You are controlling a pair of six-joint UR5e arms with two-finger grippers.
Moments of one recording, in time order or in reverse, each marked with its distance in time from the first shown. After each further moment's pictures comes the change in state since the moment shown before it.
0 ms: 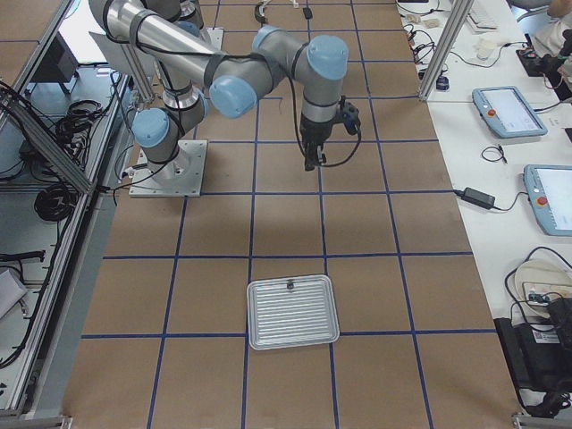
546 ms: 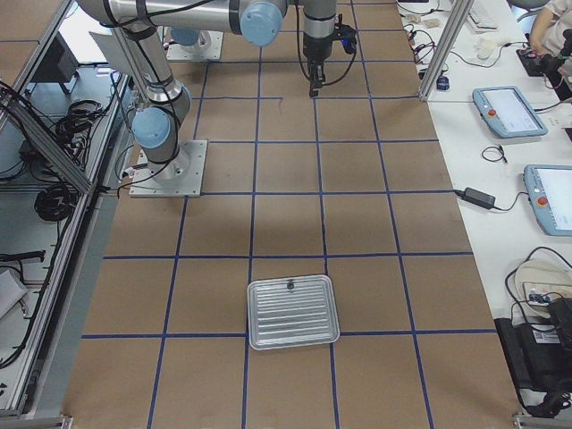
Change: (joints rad) left arm 0.001 0.000 -0.011 0.006 0.002 0.003; right arm 0.438 -0.033 0.017 0.016 0.051 0.564
